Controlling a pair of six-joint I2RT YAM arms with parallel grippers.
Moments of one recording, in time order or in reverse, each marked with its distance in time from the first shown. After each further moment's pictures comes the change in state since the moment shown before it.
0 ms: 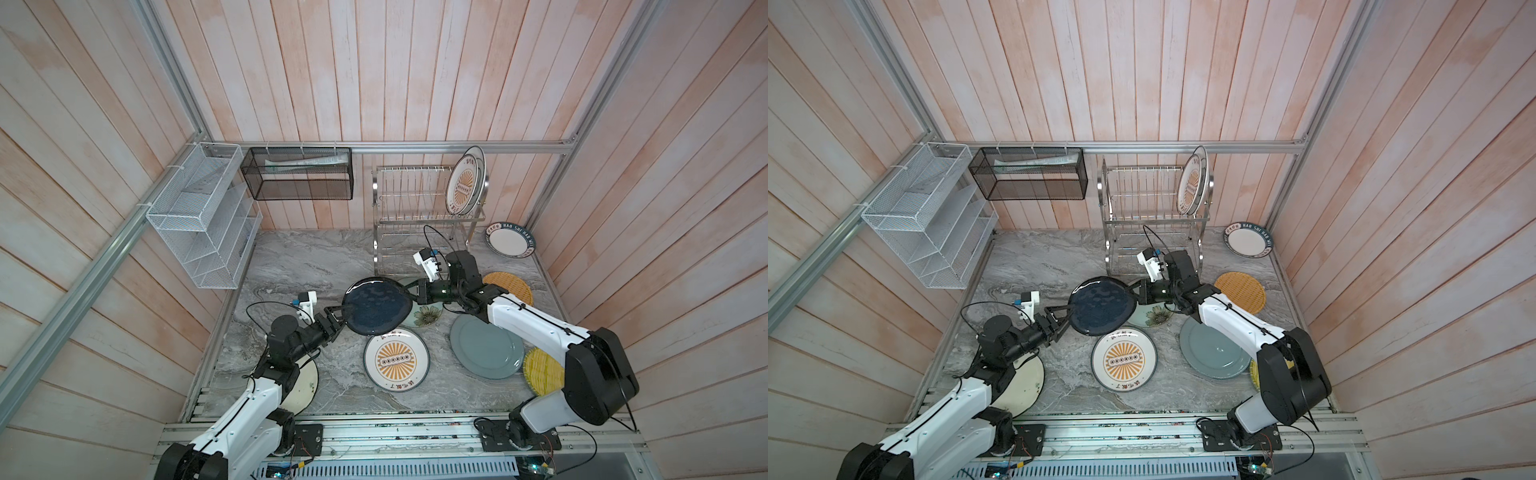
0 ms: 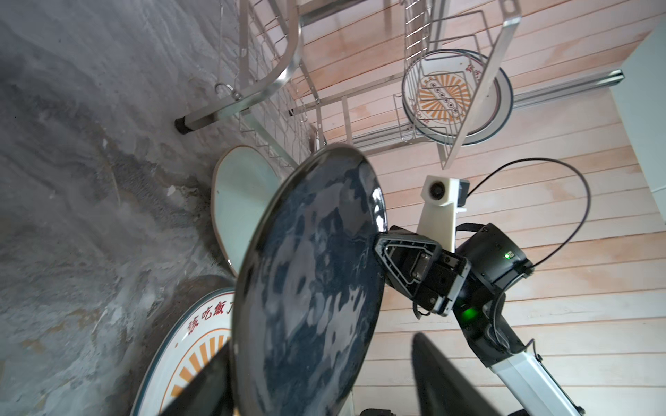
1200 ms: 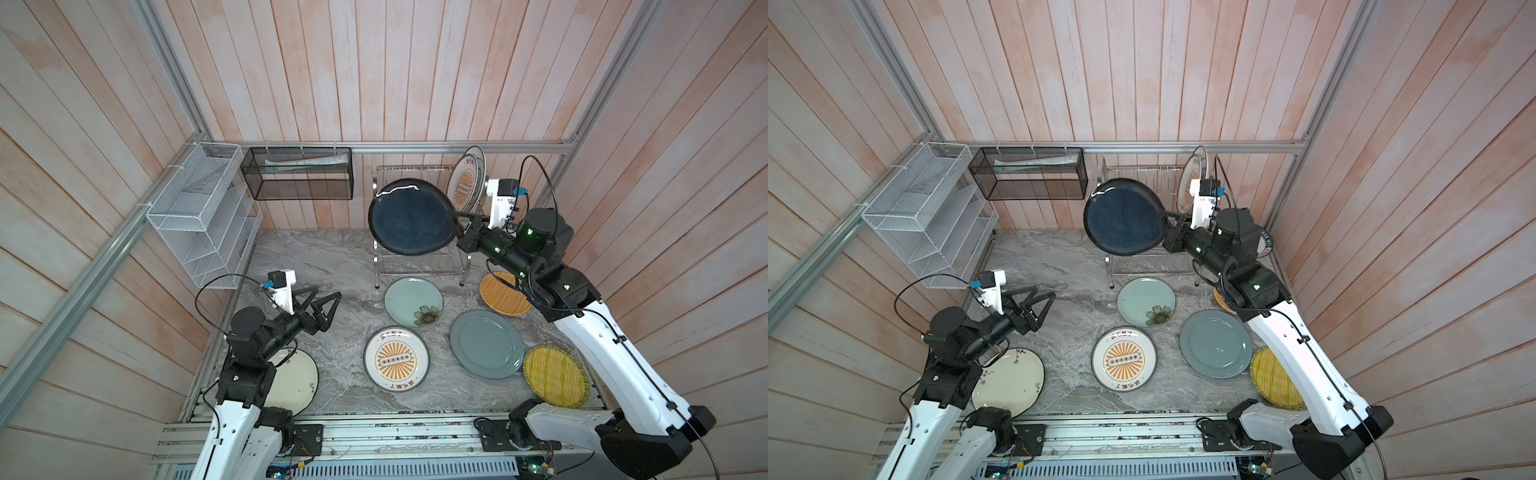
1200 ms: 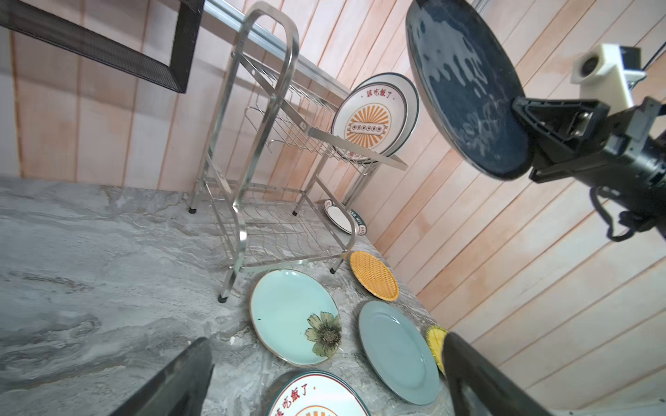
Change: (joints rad) left arm 0.110 -0.340 0.336 -0.574 -0.048 0.720; right arm -0.001 -0.254 0.526 -0.246 0.510 -0.005
